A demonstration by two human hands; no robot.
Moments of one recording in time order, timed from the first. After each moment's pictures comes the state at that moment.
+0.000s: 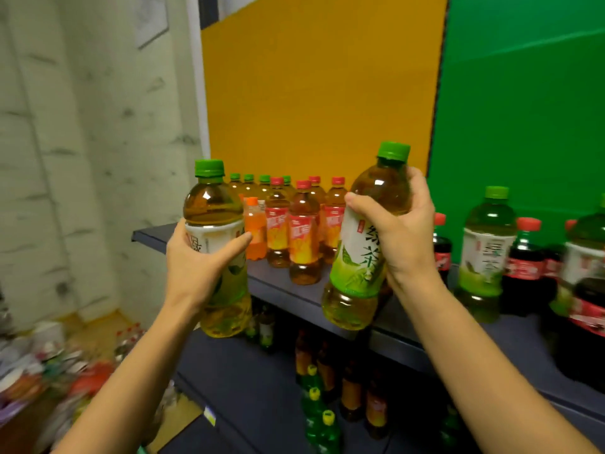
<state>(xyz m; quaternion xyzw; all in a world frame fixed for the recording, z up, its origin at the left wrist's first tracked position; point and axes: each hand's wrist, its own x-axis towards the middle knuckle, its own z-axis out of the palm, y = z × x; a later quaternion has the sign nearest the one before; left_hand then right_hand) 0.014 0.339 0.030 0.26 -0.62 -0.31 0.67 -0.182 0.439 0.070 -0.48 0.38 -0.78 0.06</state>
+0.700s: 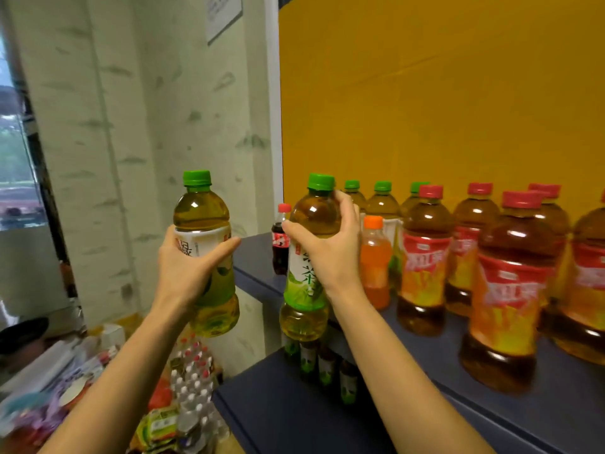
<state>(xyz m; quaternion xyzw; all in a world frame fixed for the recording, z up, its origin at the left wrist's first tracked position) 0.129 0.054 0.018 0.35 -0.59 -0.26 0.68 -0.041 0.094 0.032 -0.54 0.39 -0.74 0.09</state>
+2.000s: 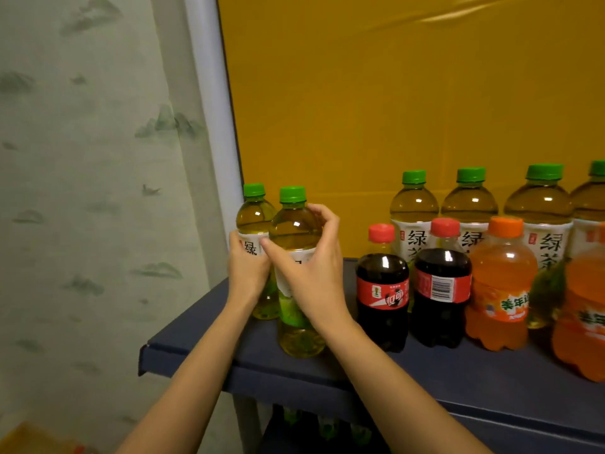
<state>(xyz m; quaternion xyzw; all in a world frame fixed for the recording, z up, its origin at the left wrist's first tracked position) 0.067 -0.348 -0.008 0.22 -0.69 -0.42 0.55 0.043 -0.223 0.007 -0.44 0.52 -0.72 -0.10</state>
